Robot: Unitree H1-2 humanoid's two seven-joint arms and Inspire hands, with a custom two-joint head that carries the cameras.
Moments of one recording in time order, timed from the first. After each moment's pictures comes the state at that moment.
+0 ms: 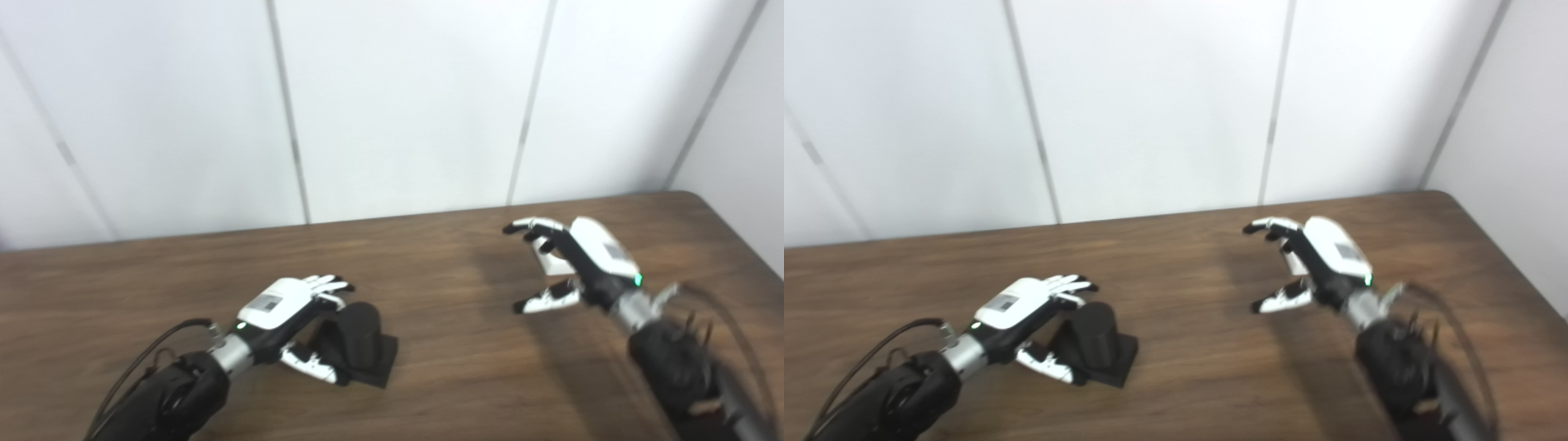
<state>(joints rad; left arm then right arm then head) -0.51 0.42 -0.57 0.39 0.63 -0.36 -0.09 -0.21 -0.56 0.03 -0.23 -0.65 0.17 0.27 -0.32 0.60</state>
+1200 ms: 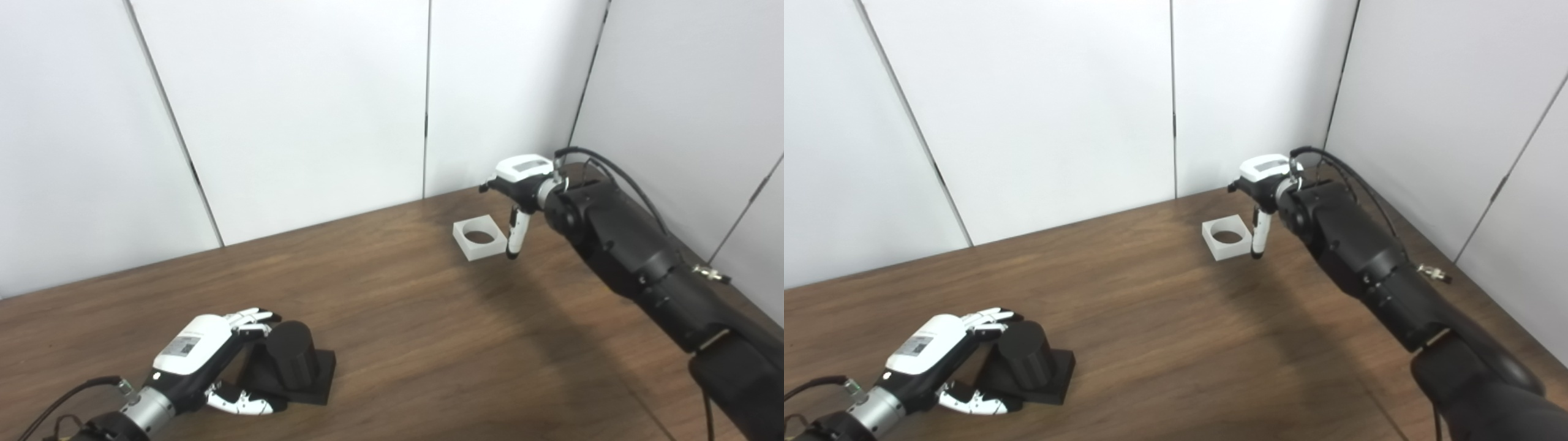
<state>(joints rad) -0.49 0.46 -0.59 0.38 0.62 -0.41 -0.06 -0.59 -0.69 0.28 0.19 -0.97 0.30 0.59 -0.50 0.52</state>
